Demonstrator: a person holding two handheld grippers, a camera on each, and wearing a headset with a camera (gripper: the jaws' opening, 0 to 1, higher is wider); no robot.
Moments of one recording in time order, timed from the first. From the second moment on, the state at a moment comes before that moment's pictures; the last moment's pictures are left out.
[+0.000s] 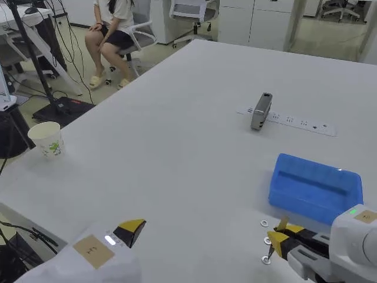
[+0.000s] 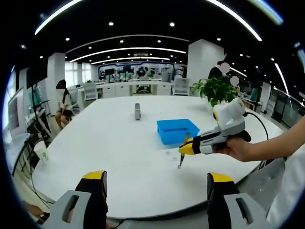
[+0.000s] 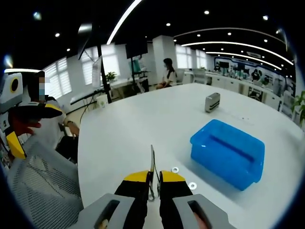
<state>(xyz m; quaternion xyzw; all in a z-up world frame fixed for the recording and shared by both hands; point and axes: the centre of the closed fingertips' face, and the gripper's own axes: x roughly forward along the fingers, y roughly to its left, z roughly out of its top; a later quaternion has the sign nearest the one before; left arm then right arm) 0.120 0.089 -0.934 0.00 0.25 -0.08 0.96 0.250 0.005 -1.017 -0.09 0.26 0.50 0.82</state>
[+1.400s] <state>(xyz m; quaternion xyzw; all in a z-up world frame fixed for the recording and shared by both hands) 0.119 0.090 -0.938 0.01 0.25 -0.08 0.96 0.235 -0.016 -1.034 -0.09 0.31 0.48 0.82</state>
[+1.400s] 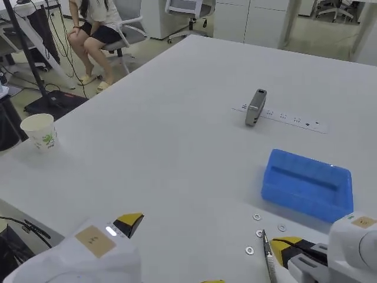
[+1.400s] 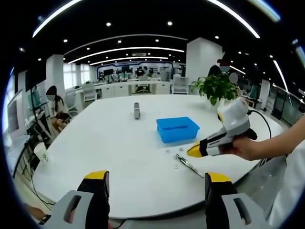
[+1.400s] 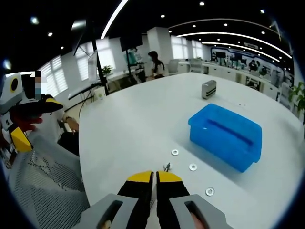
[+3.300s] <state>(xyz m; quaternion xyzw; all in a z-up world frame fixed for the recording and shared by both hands) 0.172 0.012 -0.988 0.14 0.45 -0.42 0.77 0.158 -0.036 -0.989 -0.32 0.21 0.61 0.70</state>
